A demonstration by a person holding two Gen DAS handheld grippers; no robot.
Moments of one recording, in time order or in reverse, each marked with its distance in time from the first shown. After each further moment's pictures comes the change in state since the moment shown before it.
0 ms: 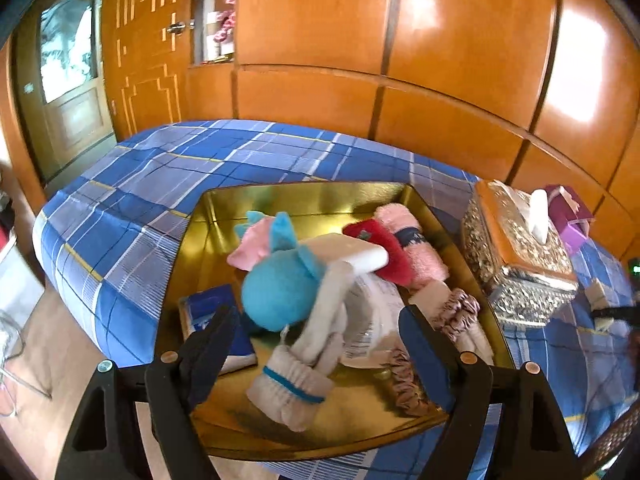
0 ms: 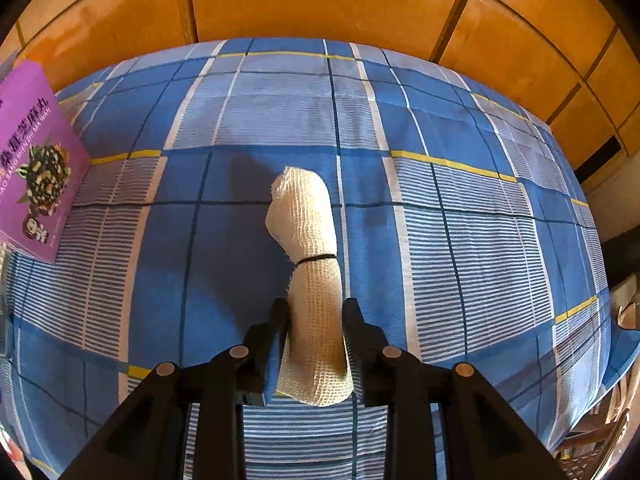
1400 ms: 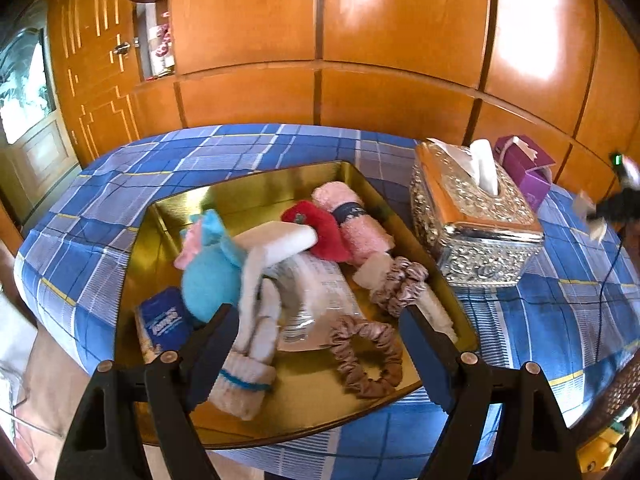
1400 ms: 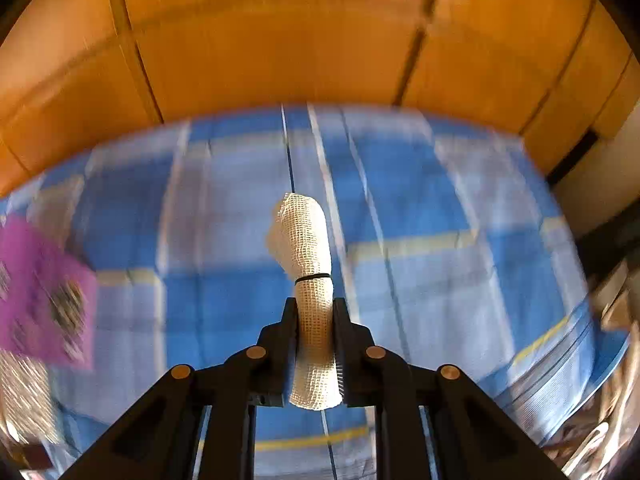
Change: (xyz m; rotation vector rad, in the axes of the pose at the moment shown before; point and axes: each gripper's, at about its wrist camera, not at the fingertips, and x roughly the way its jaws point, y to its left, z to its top) left arm -0.002 -0.039 -0.007 0.149 0.030 -0.069; right arm -0.064 -0.012 0.087 0.117 -0.087 -0.043
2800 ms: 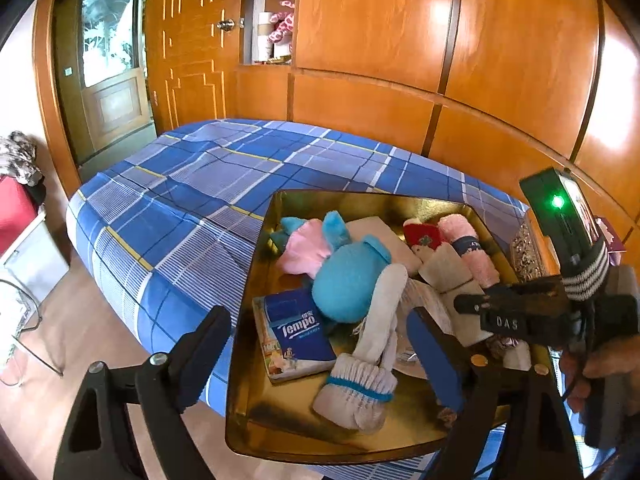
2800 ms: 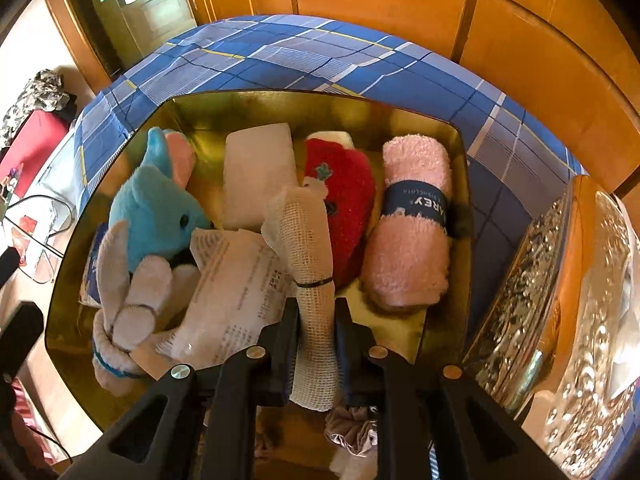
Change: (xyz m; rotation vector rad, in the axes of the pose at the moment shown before) left arm -0.011 0.093 -0.008 -0.246 -0.063 0.187; right arm -0.064 0.418 -0.152 -0.773 0.059 0.514
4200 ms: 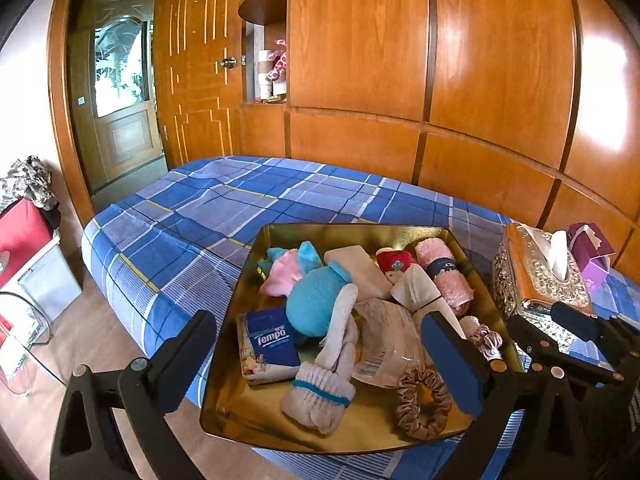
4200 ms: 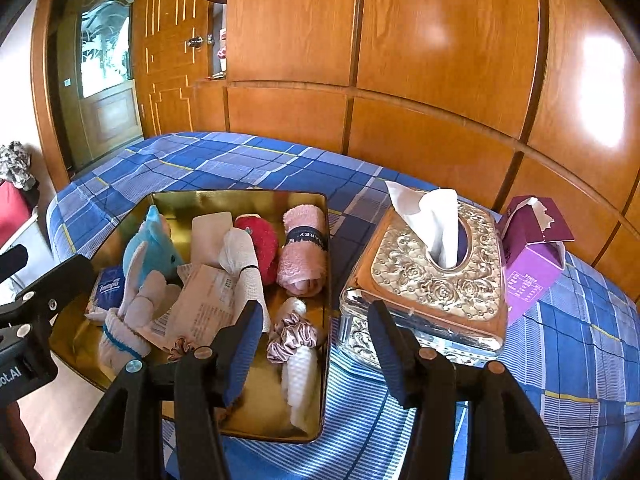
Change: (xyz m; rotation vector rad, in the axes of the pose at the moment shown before) left arm -0.035 -0.039 -0.007 0.024 -0.125 0.053; right arm -0.105 0.004 -0.095 0.149 -0.441 -0.241
